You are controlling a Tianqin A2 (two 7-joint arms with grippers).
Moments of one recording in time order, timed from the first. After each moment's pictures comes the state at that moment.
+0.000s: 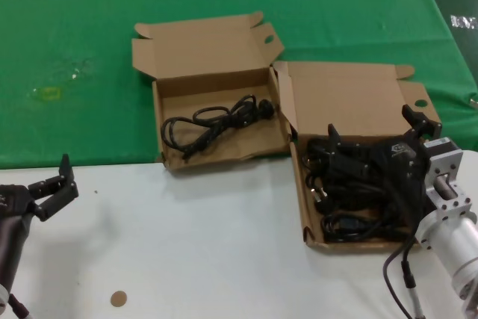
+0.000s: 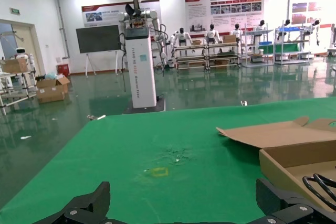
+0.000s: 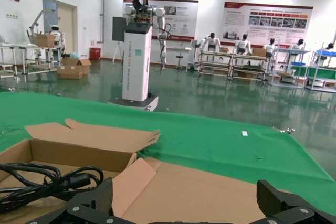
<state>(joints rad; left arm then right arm) 0.00 -0.30 1.60 -1.60 -1.80 0.00 0.00 0.04 0.30 -1.62 1.58 1.78 -0.03 -0.01</state>
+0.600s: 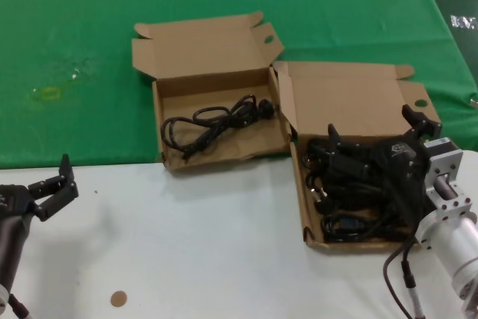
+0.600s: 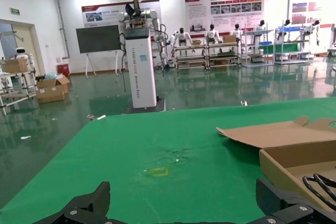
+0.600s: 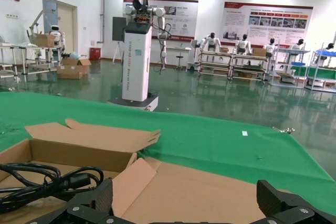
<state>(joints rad) 0.00 -0.30 1.60 -1.60 -1.80 0.00 0.00 0.04 0.30 -1.62 1.58 1.78 -0.03 -0.01</state>
